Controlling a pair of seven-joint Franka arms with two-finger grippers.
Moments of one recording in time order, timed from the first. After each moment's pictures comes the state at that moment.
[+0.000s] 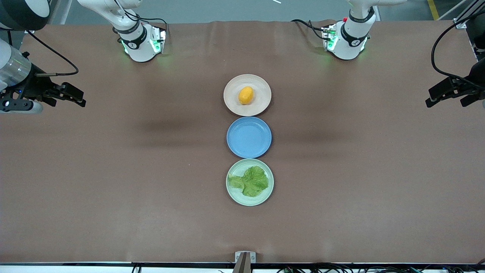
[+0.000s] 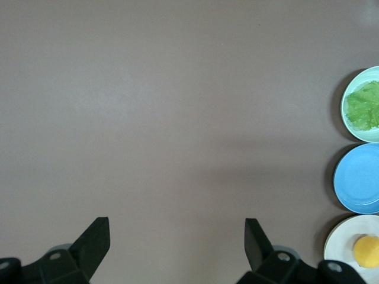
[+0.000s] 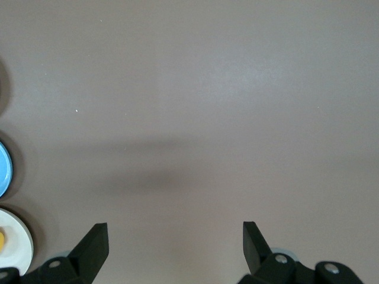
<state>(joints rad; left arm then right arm) -0.05 0.01 0.06 -1.52 -0.04 1.58 -0.02 -0.01 -0.11 0.01 -1.83 0.03 1.69 0.05</state>
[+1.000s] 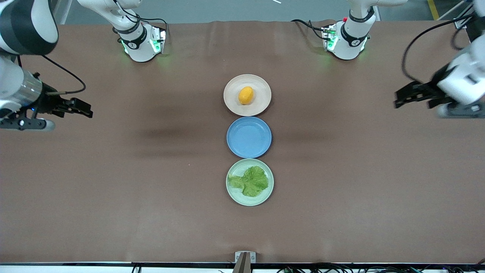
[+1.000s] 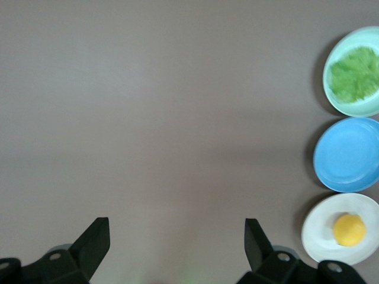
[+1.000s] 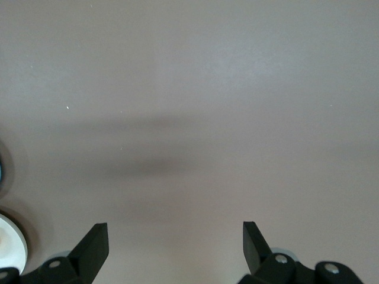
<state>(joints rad) -0.15 0.09 -0.02 -1.52 -0.04 1.54 -0.18 0.00 0.04 0.02 -1.76 0.04 1.68 0.05</state>
